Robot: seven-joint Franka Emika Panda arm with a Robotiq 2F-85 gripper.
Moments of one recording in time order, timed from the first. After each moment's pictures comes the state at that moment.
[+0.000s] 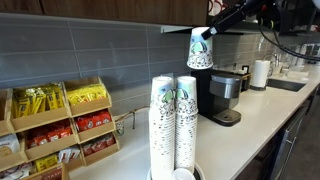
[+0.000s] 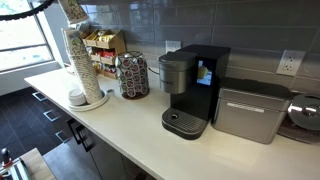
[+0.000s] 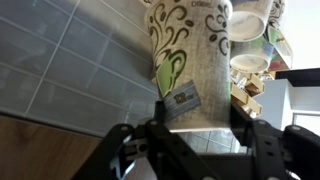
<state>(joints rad) 0.42 -0.81 -0.12 -2.26 0.21 2.43 -0.71</state>
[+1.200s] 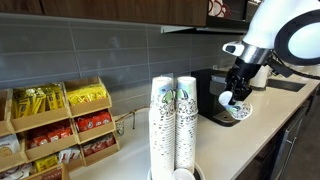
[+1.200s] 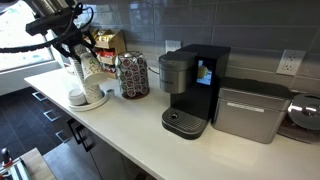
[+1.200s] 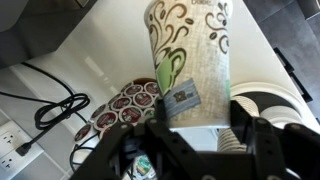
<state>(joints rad) 0.18 -0.74 -0.04 -2.46 -0.20 2.07 -0.71</state>
